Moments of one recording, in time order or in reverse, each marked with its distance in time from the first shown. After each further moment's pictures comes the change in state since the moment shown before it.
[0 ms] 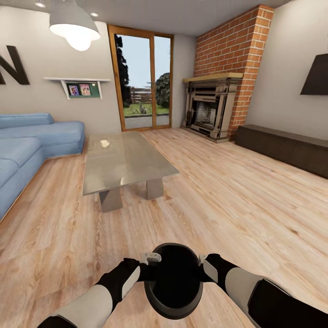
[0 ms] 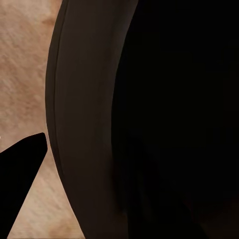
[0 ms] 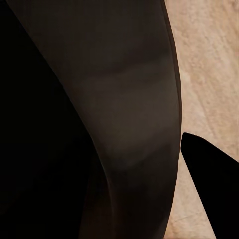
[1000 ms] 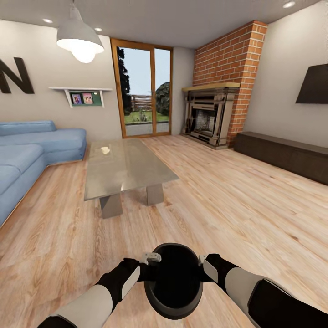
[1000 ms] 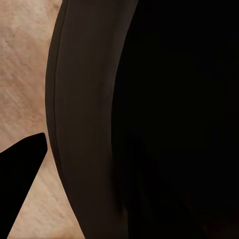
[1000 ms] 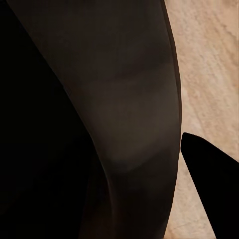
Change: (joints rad) left arm 0.000 0.000 0.000 0.000 0.001 0.000 0.001; right arm 0.000 0.000 0.000 0.000 0.000 0.000 0.000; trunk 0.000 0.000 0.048
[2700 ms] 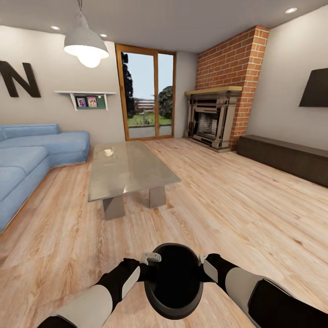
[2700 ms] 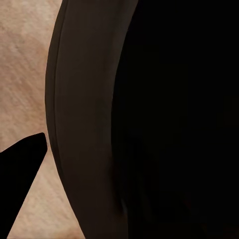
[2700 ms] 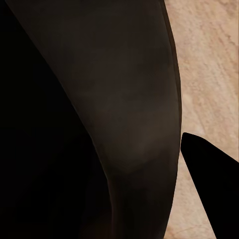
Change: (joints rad) left arm 0.000 0.000 0.001 0.001 -0.001 0.000 -0.003; right arm 0.000 -0.001 0.004 -0.001 -0.005 0.003 0.000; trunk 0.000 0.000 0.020
